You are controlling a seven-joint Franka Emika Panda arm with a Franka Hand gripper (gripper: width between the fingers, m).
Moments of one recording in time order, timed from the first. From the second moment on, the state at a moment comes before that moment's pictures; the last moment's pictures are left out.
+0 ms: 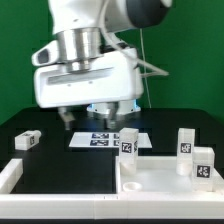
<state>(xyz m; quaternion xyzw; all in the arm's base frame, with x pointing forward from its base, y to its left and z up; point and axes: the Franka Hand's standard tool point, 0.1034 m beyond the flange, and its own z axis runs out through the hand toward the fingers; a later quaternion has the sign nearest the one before) 0.528 -0.099 0.097 -0.97 0.20 -0.06 0.07</state>
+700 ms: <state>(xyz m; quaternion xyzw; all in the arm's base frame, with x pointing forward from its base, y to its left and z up) 0.502 -0.175 0.078 -0.99 0.13 -0.05 0.05</state>
